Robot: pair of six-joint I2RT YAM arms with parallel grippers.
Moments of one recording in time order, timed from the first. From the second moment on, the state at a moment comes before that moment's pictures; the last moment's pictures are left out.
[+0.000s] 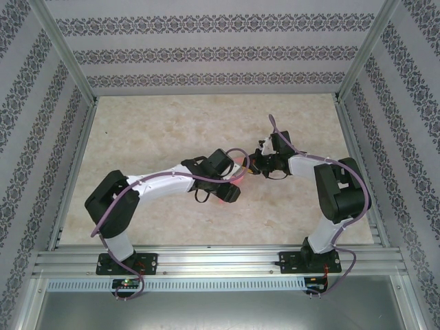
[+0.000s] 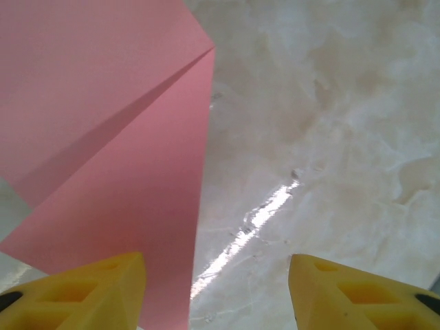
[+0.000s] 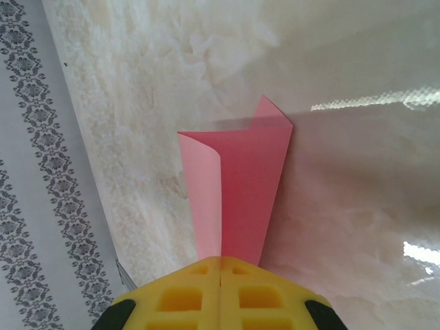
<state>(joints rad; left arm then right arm) -0.87 1.76 1.17 -0.48 0.20 -0.29 0.26 1.74 0.87 -0.06 -0.76 0.79</state>
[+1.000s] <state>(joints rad) -0.91 1.87 1.20 -0.51 -0.07 -0.33 0.32 1.81 0.95 -0.16 -0.71 0.77</state>
